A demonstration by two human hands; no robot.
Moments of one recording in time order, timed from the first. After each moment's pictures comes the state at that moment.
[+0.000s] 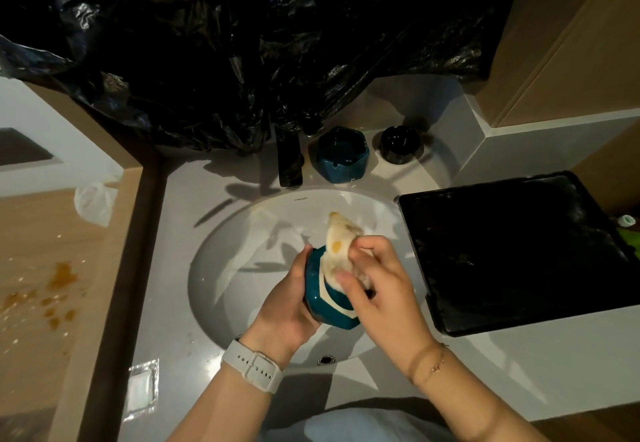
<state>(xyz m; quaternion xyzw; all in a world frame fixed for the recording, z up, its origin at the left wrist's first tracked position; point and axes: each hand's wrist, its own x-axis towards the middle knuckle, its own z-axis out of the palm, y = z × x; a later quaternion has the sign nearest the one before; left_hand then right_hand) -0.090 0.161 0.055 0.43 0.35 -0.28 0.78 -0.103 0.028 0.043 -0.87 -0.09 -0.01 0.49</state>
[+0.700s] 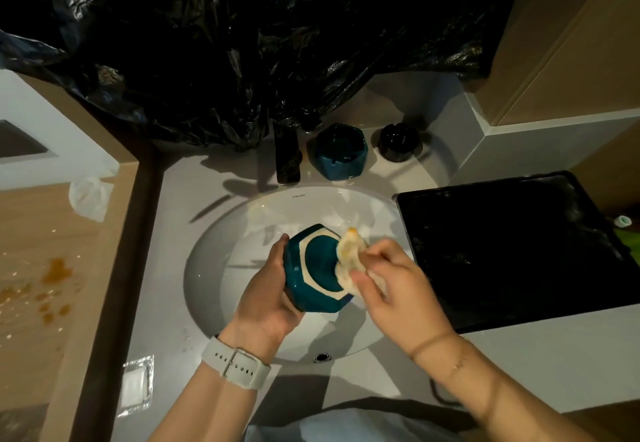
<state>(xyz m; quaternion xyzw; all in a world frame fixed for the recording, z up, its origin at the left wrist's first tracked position) -0.086 0.173 0.068 0.40 0.39 -0.21 0.80 -0.099 0.007 0.050 -0.91 -0.11 -0.01 0.40</state>
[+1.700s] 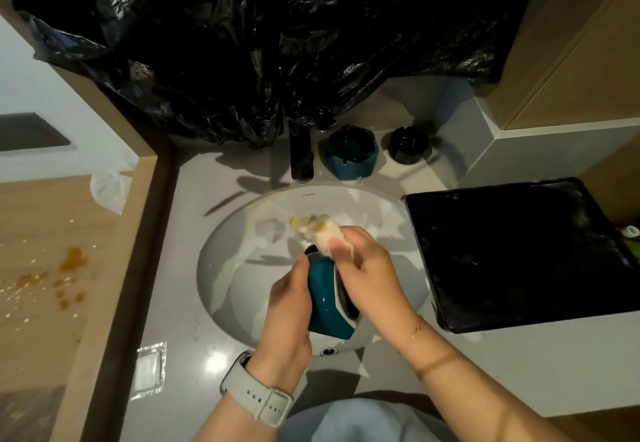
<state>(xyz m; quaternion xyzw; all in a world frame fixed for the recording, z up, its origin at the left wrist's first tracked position) -0.122 0.157 0.080 0.57 0.37 -0.12 0.72 -0.087 0.056 0.052 -0.83 -0.04 0.08 0.55</state>
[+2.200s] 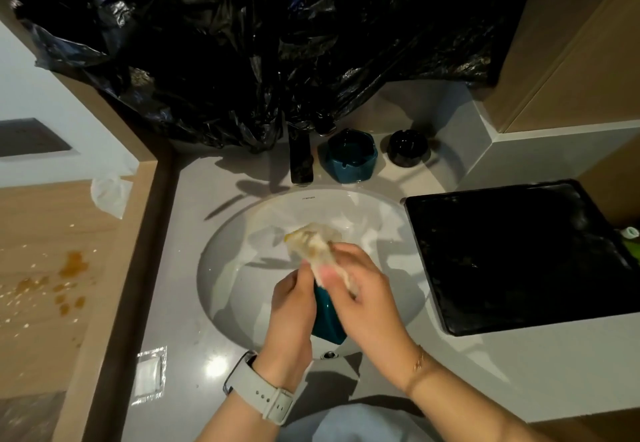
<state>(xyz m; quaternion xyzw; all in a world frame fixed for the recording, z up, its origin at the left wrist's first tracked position) -0.122 0.155 0.081 0.64 0.35 -0.14 0.67 -0.113 0.062 0.050 -0.82 -0.06 0.05 0.57</state>
